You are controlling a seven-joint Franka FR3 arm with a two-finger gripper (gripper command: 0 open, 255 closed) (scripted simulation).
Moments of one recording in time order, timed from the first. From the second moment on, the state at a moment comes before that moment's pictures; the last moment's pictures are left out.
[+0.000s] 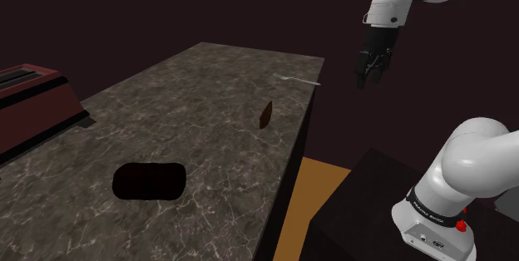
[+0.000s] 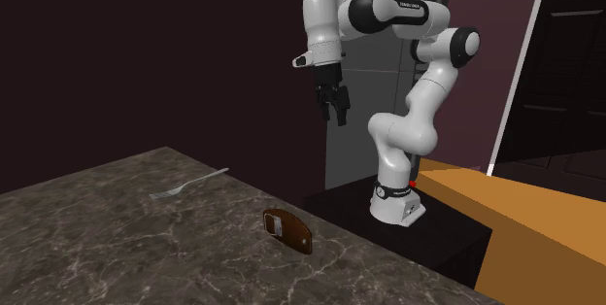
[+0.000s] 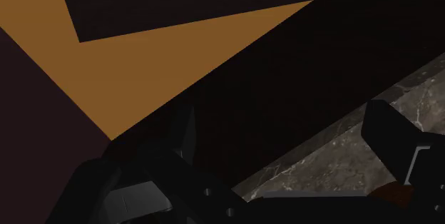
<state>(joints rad) -0.01 -0.77 -0.07 -2.39 0.09 1.51 0.07</state>
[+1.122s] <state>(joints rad) 0.09 -0.29 0.07 -2.17 0.11 1.86 0.11</state>
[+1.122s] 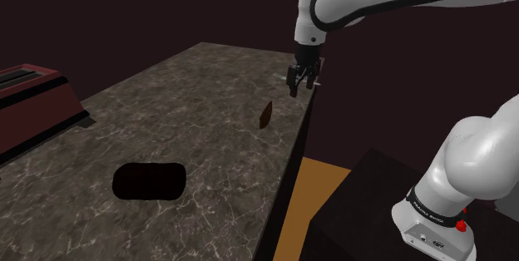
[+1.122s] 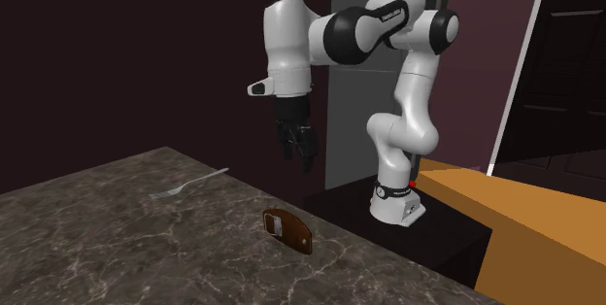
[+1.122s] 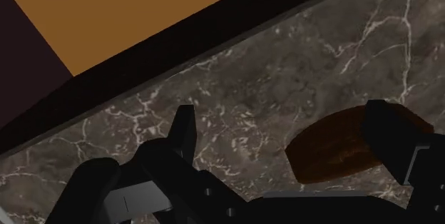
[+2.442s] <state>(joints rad) 0.13 0.03 0.13 -2.00 0.05 2.04 0.15</state>
